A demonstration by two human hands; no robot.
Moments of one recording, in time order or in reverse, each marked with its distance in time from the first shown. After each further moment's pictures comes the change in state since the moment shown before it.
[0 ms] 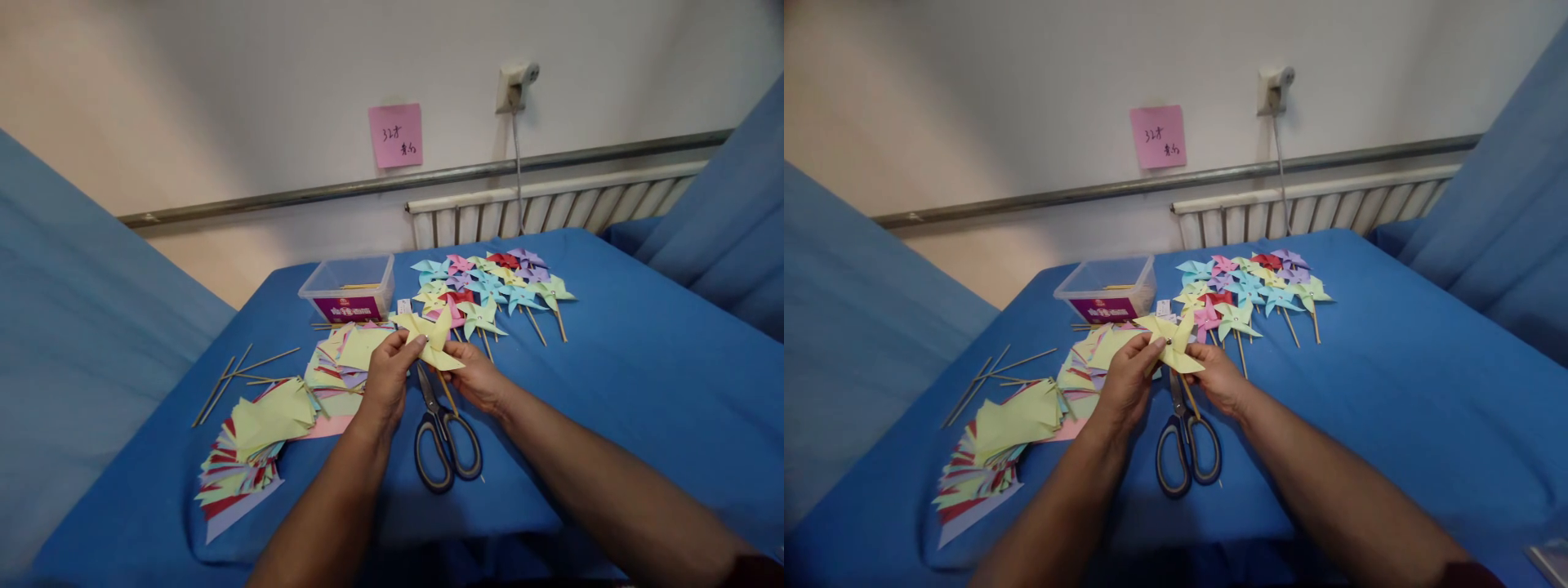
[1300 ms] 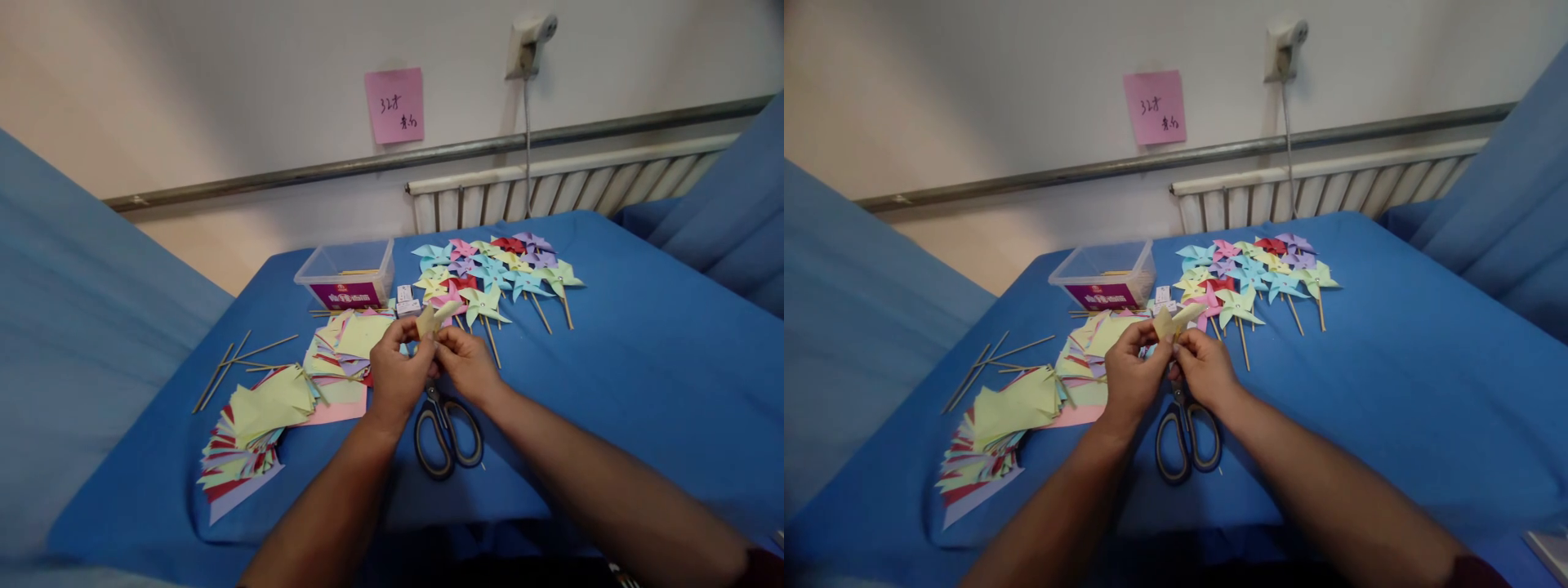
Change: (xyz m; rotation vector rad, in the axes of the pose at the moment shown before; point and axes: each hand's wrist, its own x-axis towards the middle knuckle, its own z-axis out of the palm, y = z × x) left_hand -0.011 -0.007 0.006 0.650 0.138 0.437; right_hand -0.008 0.005 0.016 -0.291 0.188 -0.177
